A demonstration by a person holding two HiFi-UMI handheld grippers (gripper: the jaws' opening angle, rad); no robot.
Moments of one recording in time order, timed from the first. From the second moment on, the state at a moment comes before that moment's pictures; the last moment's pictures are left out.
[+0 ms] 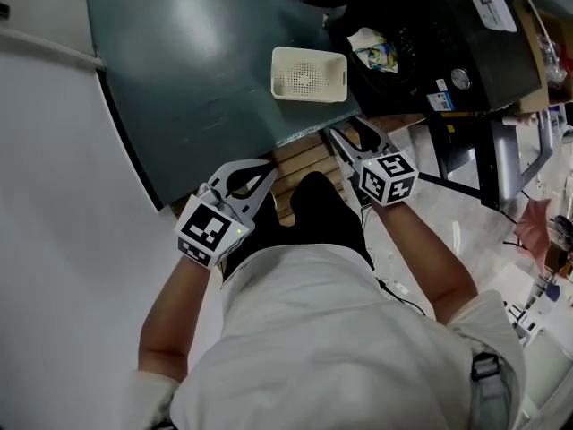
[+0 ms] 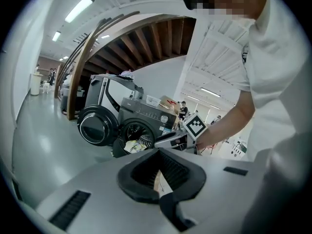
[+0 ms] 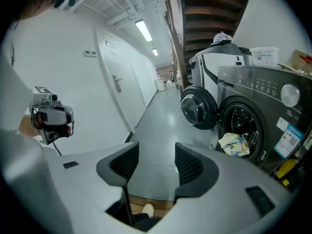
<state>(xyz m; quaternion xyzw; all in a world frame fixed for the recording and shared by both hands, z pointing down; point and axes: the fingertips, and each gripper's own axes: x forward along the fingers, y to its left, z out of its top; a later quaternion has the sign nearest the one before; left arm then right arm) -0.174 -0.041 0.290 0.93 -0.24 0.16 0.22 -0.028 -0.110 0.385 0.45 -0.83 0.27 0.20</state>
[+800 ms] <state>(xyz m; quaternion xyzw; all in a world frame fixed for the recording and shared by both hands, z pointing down) -0.064 -0.176 0.370 0.95 -0.08 0.19 0.25 0.158 -0.317 0.579 0.59 -0.69 0.28 0.29</state>
